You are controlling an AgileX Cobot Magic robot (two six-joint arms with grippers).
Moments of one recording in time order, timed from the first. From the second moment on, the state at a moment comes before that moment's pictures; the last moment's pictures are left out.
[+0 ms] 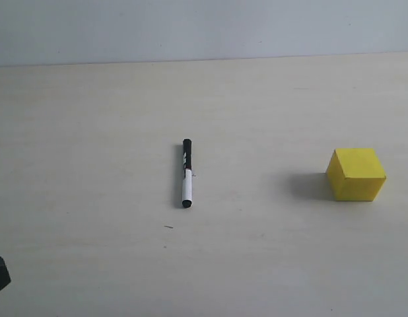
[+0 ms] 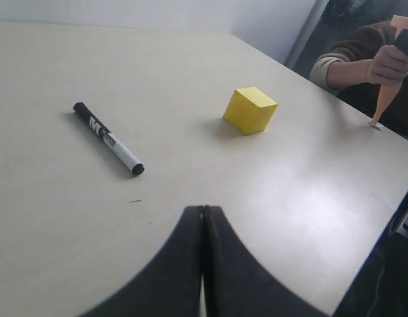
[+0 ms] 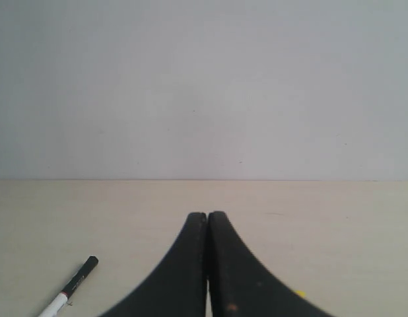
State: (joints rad) left arm -0.82 0.01 0.00 -0.26 0.32 -0.08; right arm 0.12 0.01 0.00 0.32 0.09 -0.23
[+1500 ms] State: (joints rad) left arm -0.81 0.01 0.00 -0.25 0.31 -0.06; right arm 0.12 0.01 0.00 0.32 0.09 -0.23
